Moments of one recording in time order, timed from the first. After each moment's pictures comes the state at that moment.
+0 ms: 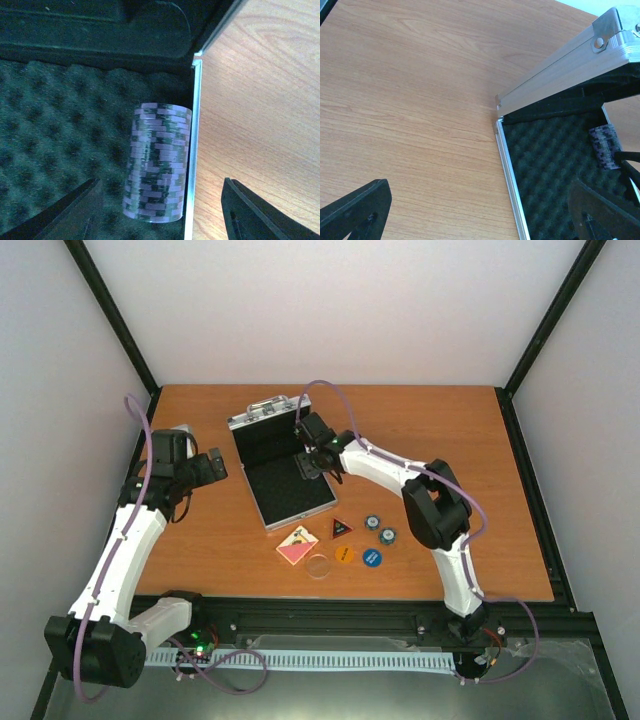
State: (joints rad) left arm -0.10 1.04 0.98 -0.70 -0.08 -0.39; right arm 0.75 2.12 1.70 -0.56 0.15 0.18
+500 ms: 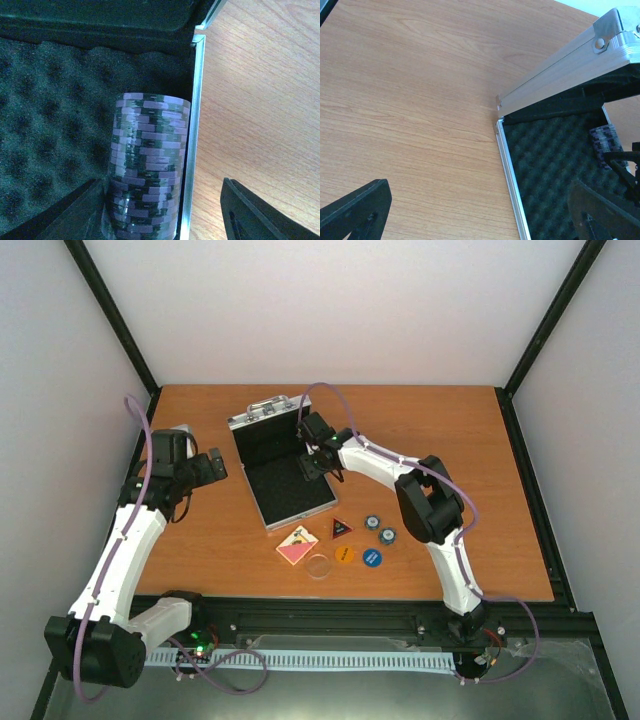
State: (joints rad) left arm -0.10 1.04 0.98 -0.70 -0.08 -0.39; right arm 0.71 2.21 1.77 -0.62 0.09 0.16
